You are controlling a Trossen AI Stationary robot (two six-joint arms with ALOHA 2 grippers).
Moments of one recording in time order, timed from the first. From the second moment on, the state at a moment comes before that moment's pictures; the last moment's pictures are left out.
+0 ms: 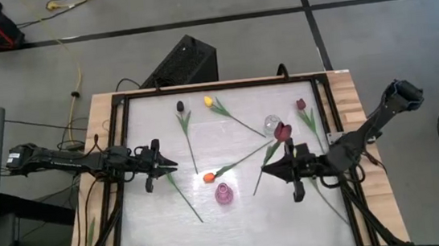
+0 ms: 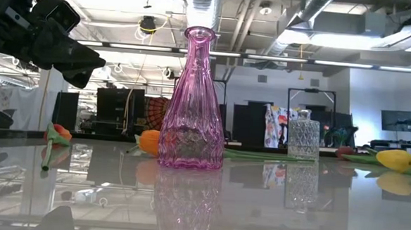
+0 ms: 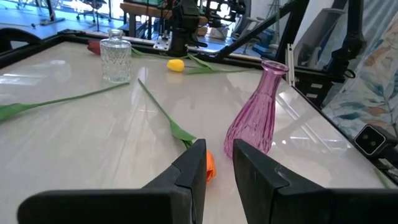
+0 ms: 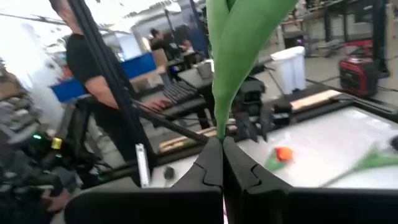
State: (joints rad) left arm -0.05 0.53 0.01 0.41 0.04 -0.18; right arm 0.61 1.11 0.74 0.40 0.65 0.33
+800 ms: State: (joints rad) left arm -0.05 0.53 0.01 0.40 0.01 -0.18; right arm 0.42 1.48 1.02 0.45 0.52 0.26
